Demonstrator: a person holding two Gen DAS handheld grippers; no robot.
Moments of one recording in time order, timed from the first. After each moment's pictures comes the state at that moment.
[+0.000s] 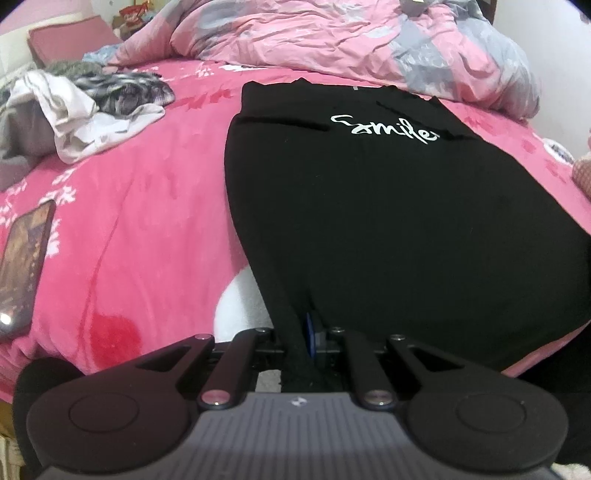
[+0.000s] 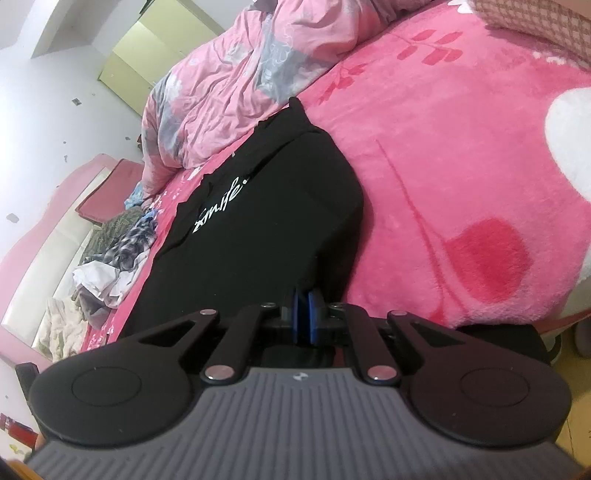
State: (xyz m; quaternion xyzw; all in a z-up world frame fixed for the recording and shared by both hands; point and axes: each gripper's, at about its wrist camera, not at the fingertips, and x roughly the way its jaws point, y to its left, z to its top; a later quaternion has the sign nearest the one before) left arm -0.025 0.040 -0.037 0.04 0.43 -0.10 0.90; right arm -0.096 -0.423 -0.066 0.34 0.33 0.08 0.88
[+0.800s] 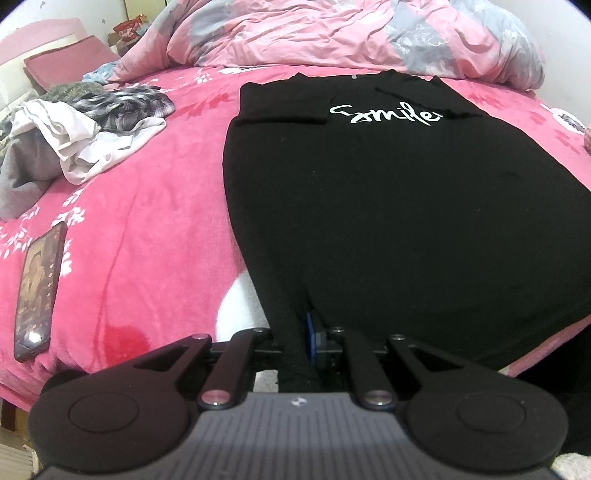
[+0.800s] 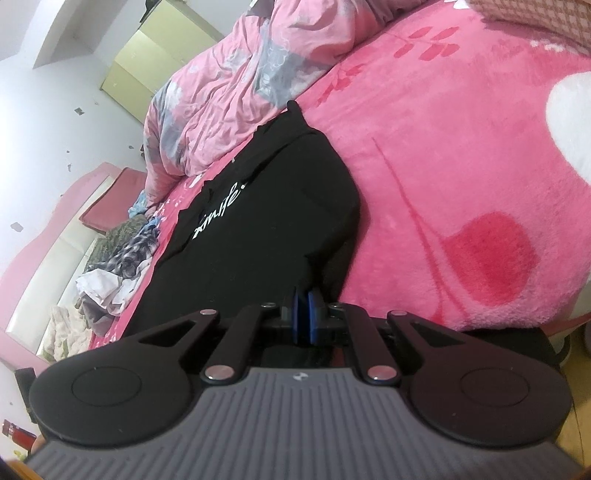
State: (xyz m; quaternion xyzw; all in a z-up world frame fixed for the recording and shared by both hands) left arm -0.027 0.020 -0.035 0.09 0.43 -0.08 0.89; right arm -0.094 -0.426 -0.079 0.35 0.31 0.09 0.88
